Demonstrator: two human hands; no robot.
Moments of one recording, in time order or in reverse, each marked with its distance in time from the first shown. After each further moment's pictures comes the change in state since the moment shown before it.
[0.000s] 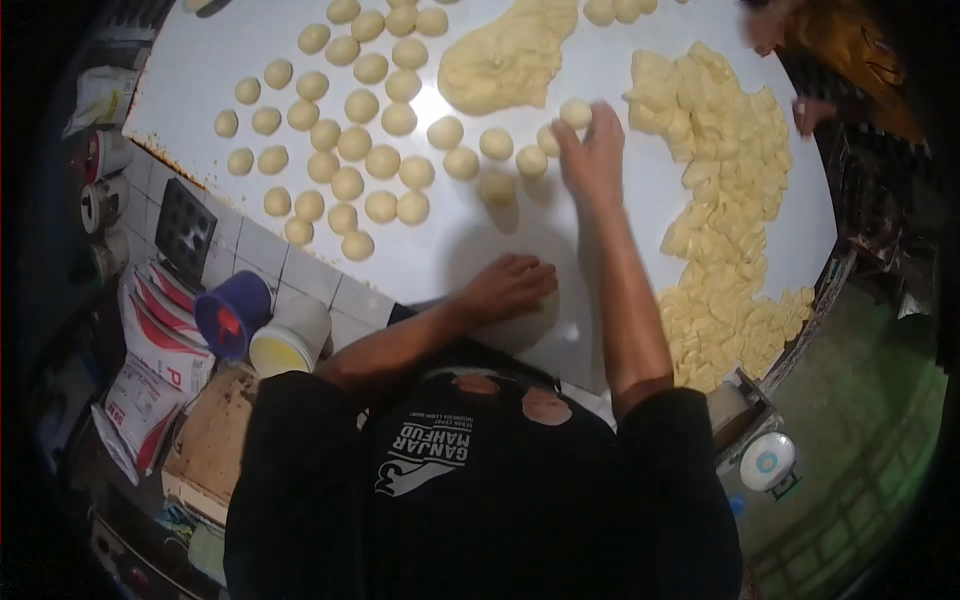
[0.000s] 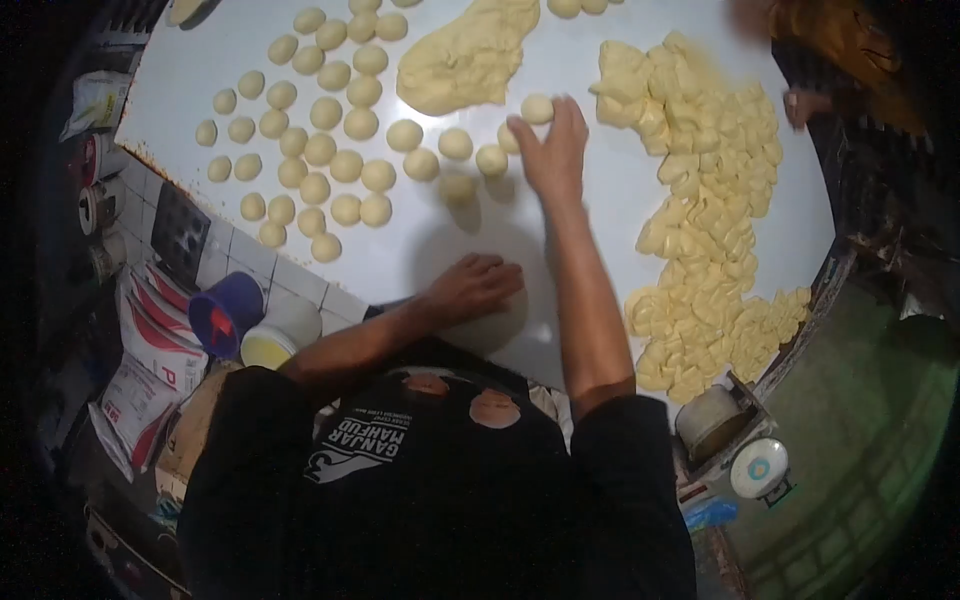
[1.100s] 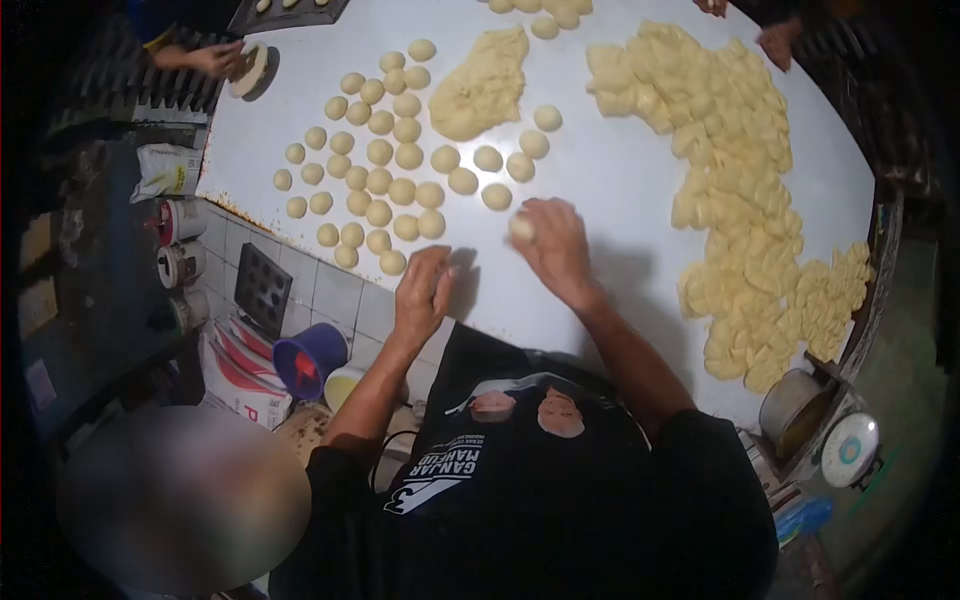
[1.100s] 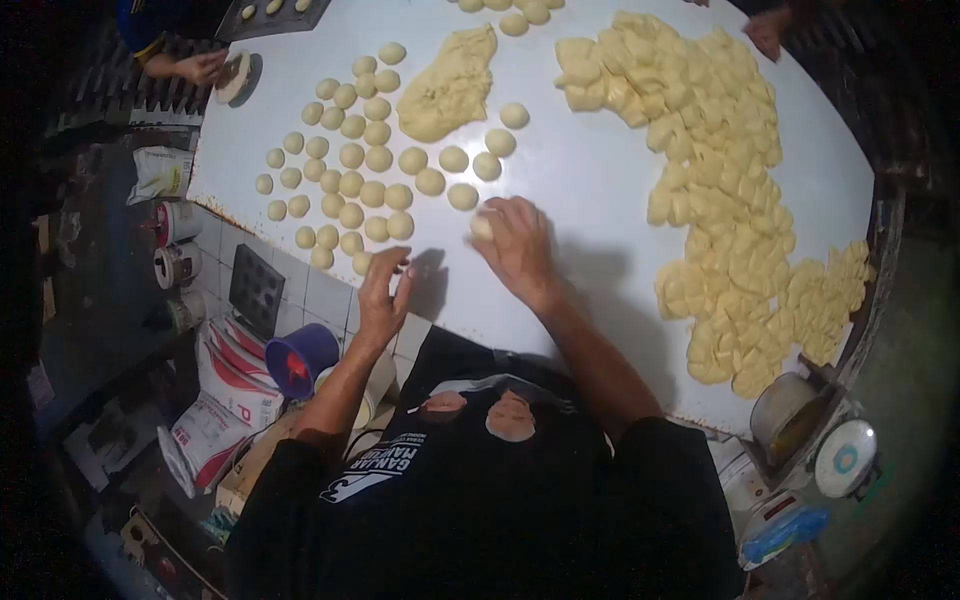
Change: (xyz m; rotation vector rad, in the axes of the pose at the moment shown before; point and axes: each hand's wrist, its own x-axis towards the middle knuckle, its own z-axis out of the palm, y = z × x) left_hand -0.070 0.054 -0.122 0.203 0.486 -0.413; right_hand -0.154 -0.038 -0.036 0.160 0.075 -0.371
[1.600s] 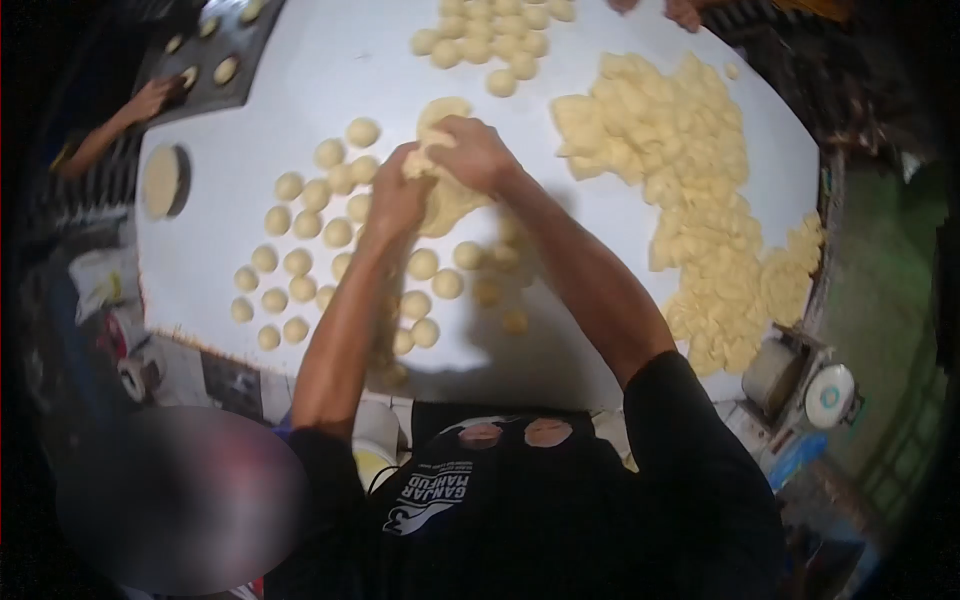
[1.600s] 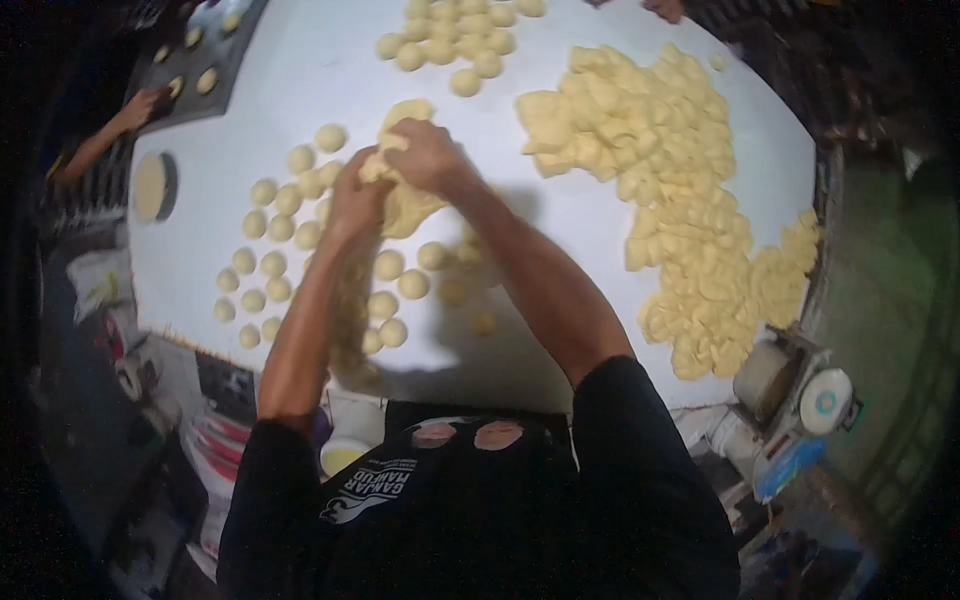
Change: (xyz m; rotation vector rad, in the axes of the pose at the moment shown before) left_hand 0.334 -0.086 0.038 -0.631 -0.432 -0.447; right_hand 0.295 0.073 0.075 0.074 -0.319 0.563
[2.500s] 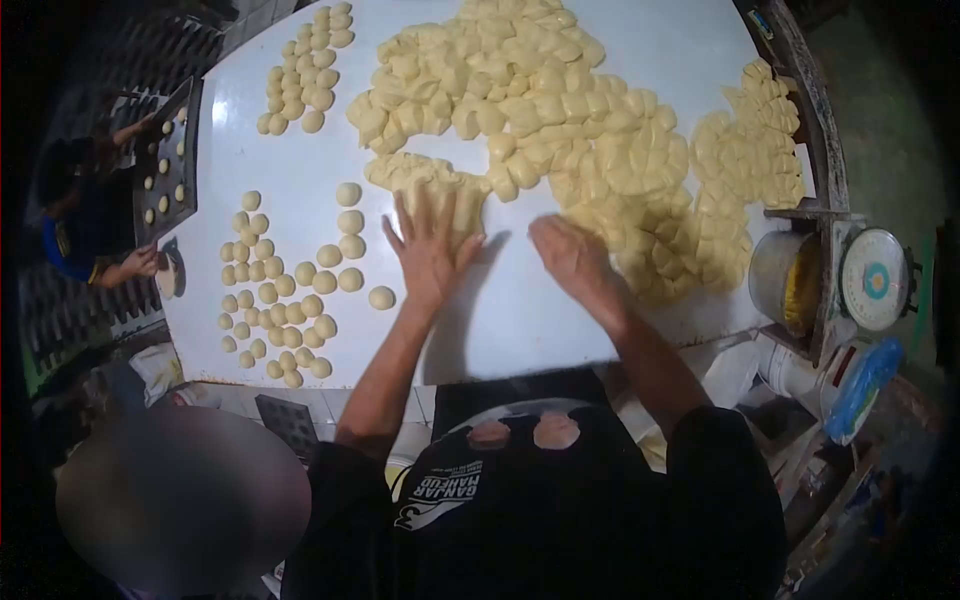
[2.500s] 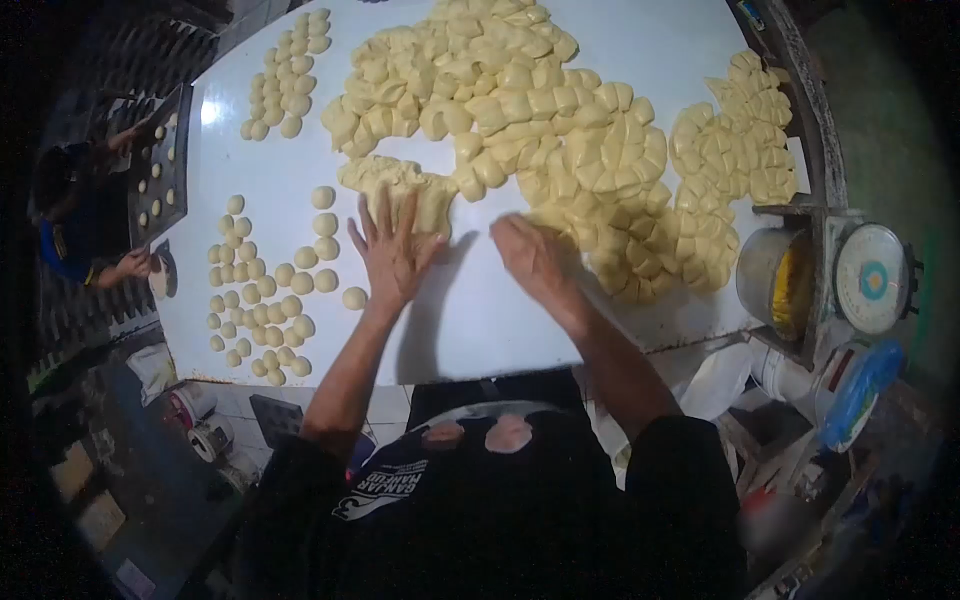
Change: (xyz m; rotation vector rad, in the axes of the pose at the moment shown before) left_hand -0.140 -0.031 0.337 1.254 0.132 0.767; right_hand -0.410 0.262 -0.146 -0.257 0.481 -0.145
